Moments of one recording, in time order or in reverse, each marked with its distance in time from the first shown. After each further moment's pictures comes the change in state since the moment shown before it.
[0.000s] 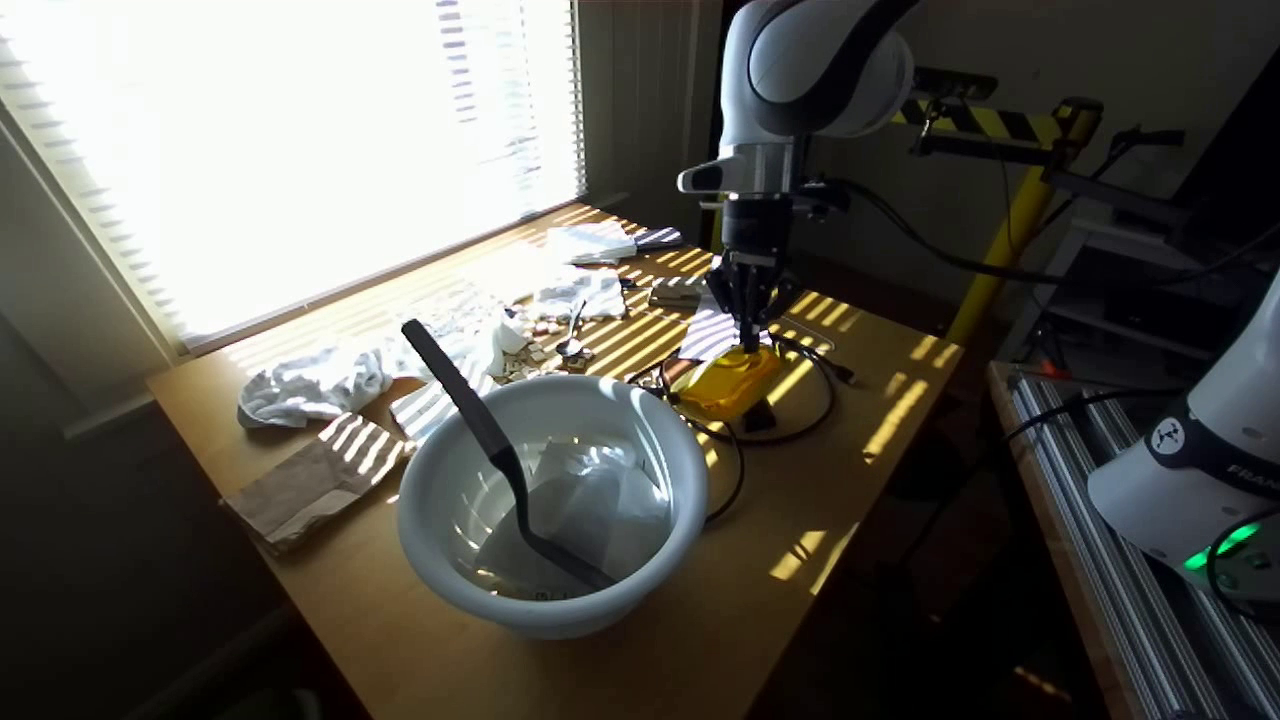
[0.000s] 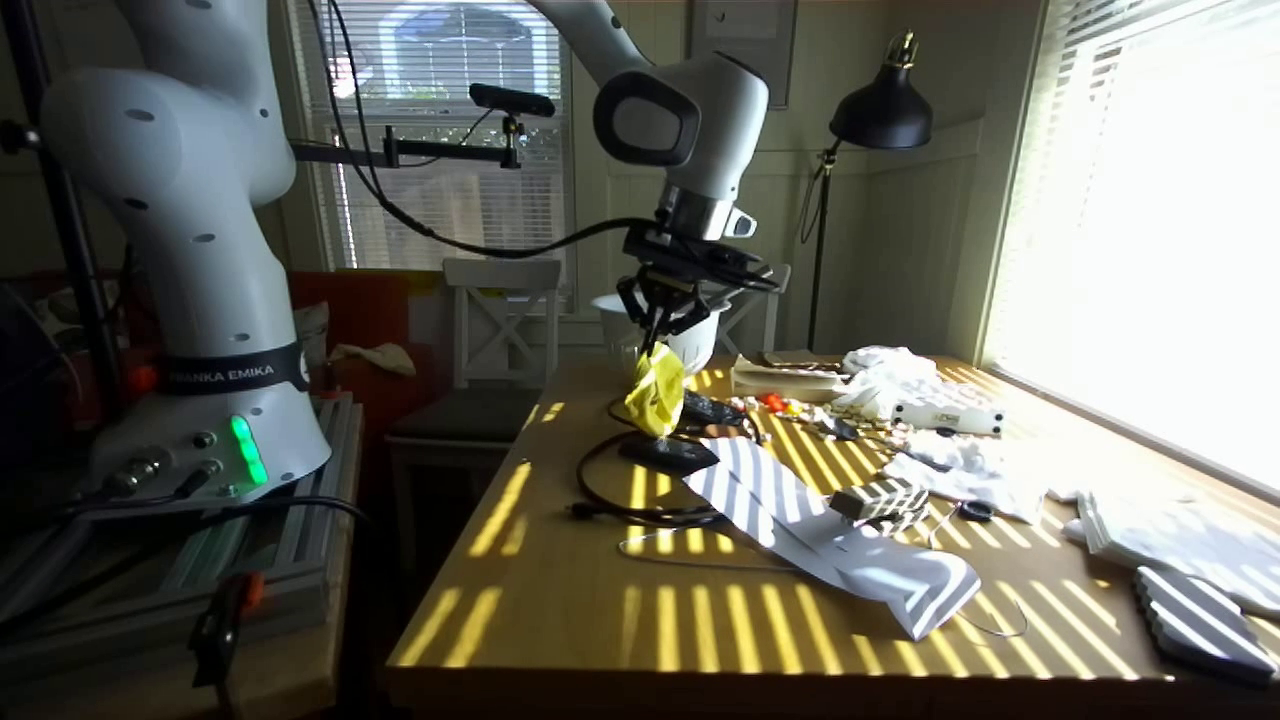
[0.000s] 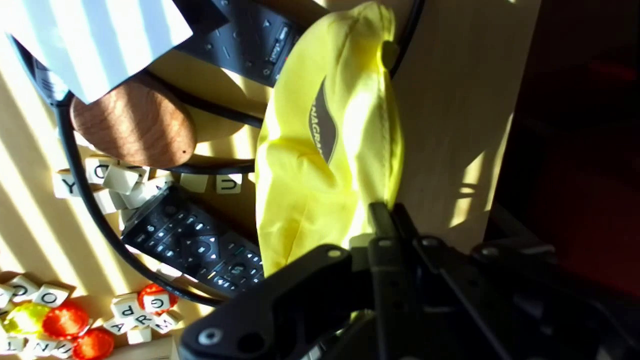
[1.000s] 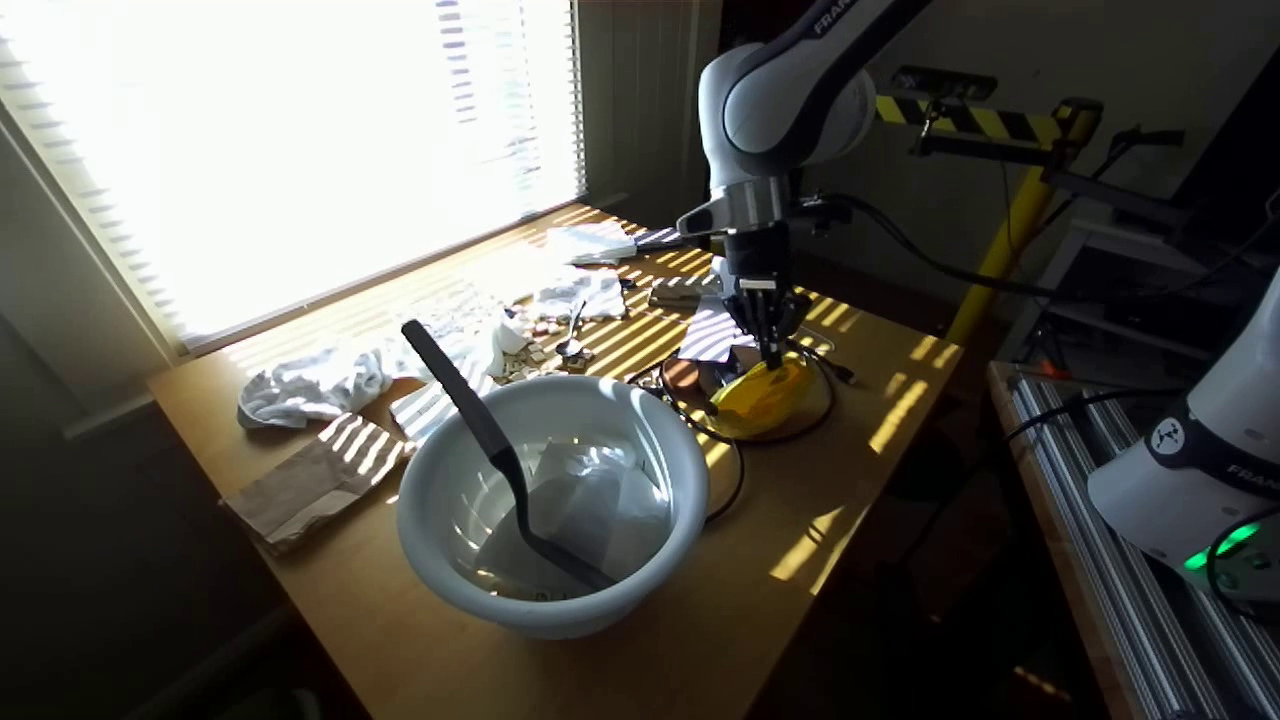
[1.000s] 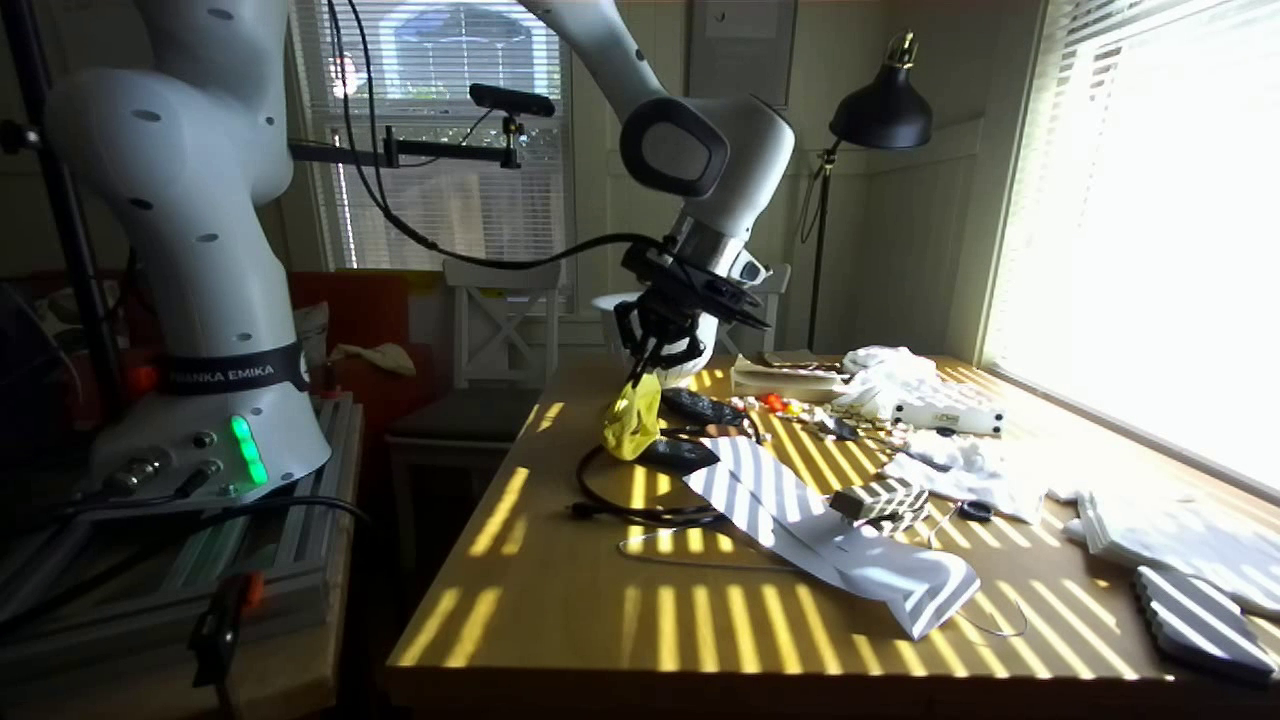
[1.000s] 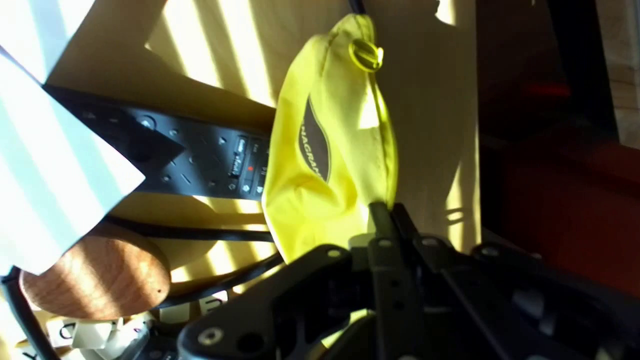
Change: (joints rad) arm 0.034 0.126 -0.074 0.082 -0.111 -0.118 0.187
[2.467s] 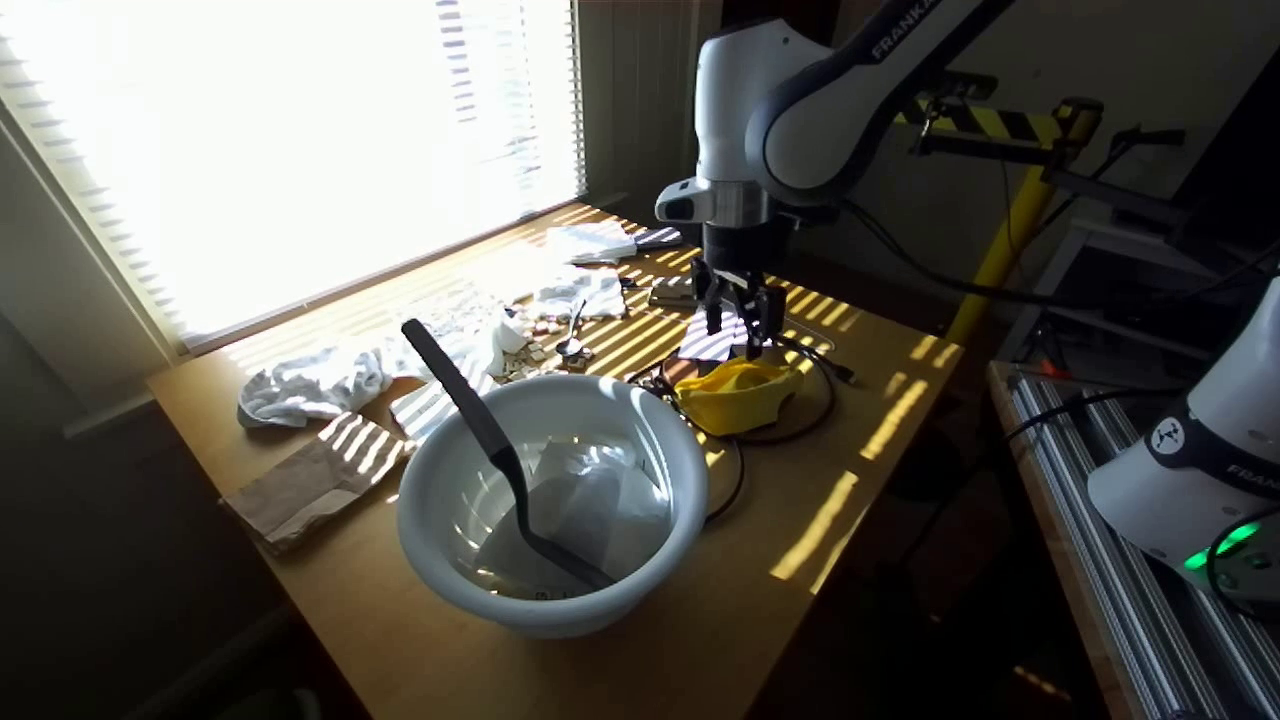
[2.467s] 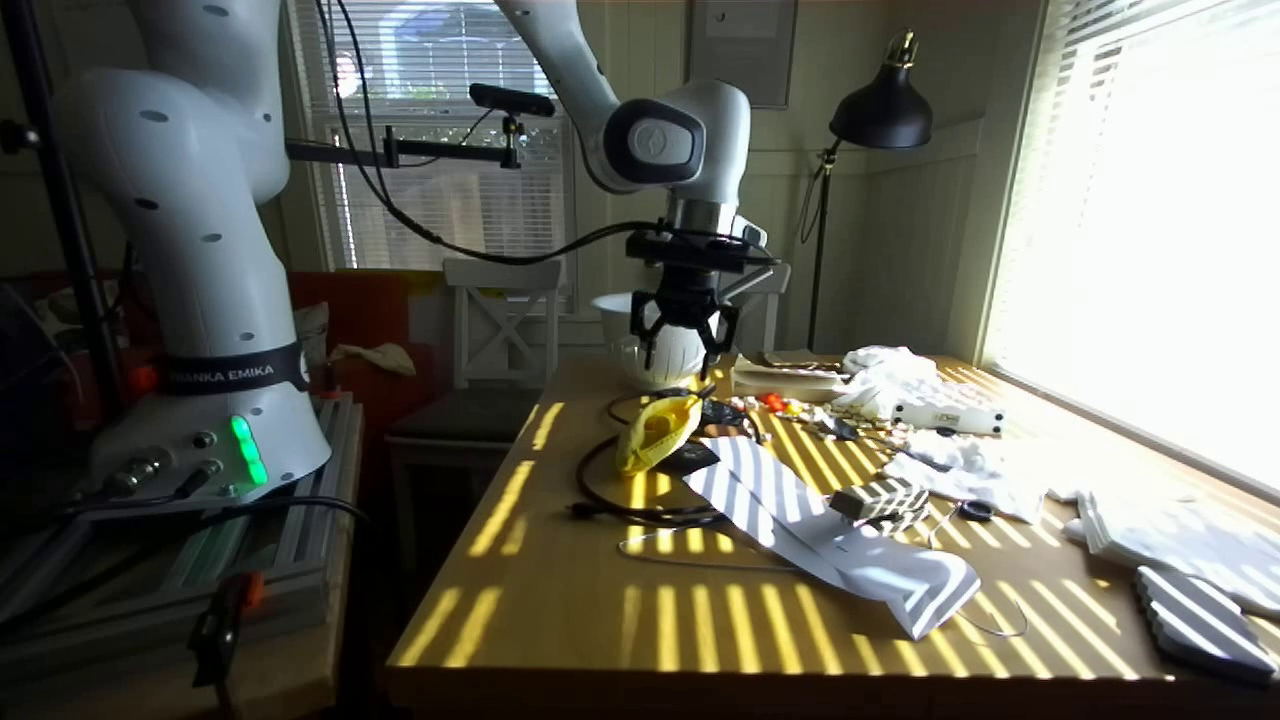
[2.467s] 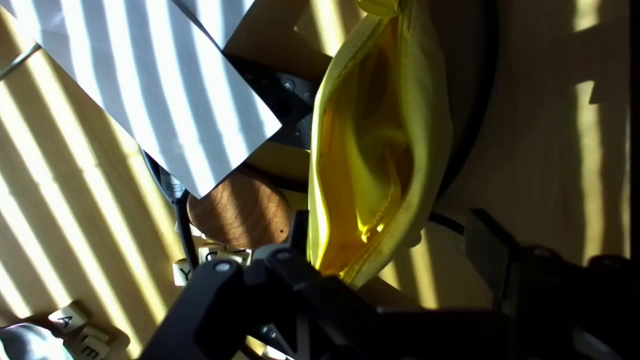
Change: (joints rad) arm 0.030 -0.061 0.061 -0.072 -0.226 0.296 0.276
